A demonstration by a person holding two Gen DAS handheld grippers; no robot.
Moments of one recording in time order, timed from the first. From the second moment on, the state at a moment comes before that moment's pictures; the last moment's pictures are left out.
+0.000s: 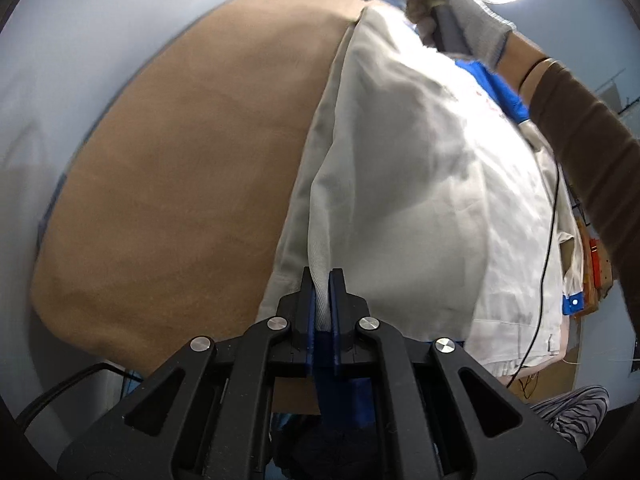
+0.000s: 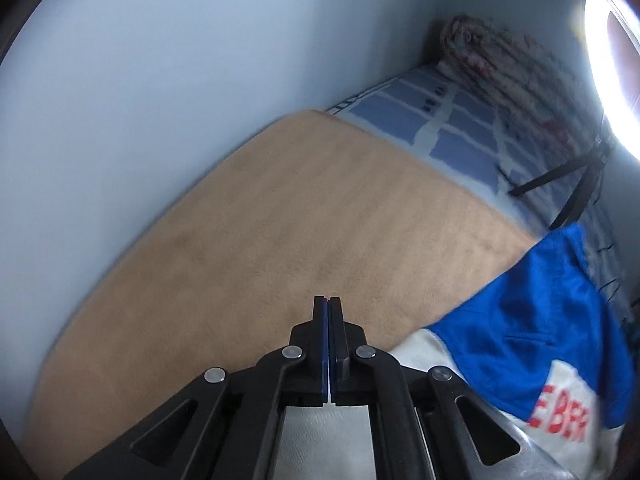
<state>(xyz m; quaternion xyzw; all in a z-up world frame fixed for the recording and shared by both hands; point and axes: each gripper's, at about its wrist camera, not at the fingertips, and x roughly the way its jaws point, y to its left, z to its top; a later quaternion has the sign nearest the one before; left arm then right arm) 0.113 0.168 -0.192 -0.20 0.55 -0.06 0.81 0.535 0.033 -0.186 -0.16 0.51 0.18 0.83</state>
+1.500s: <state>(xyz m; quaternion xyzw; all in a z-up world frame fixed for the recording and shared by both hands) 0.099 0.158 -0.156 -0.22 0.49 -0.08 0.84 0.168 -0.087 -0.178 -0.03 0.55 0.30 0.78</state>
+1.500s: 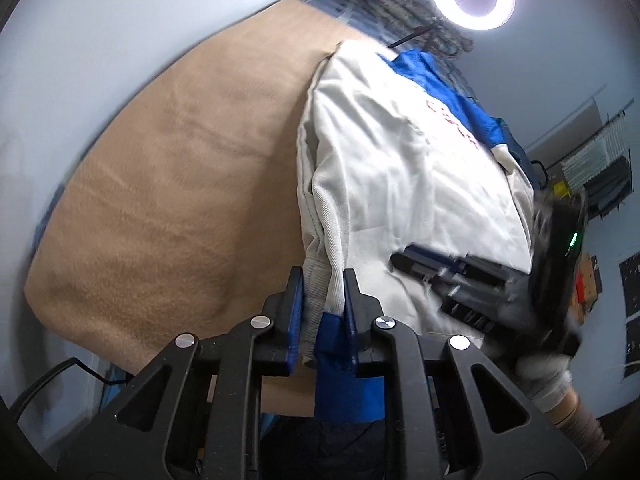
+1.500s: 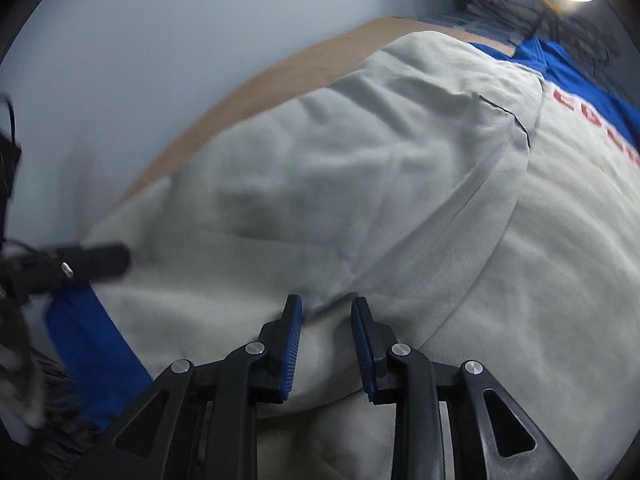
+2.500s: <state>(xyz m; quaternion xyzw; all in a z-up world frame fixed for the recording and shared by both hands) 0.098 0.084 -0.123 -0.11 0.46 -0.12 0.87 0.281 0.015 -0.157 -0.07 0.59 0.22 0.77</state>
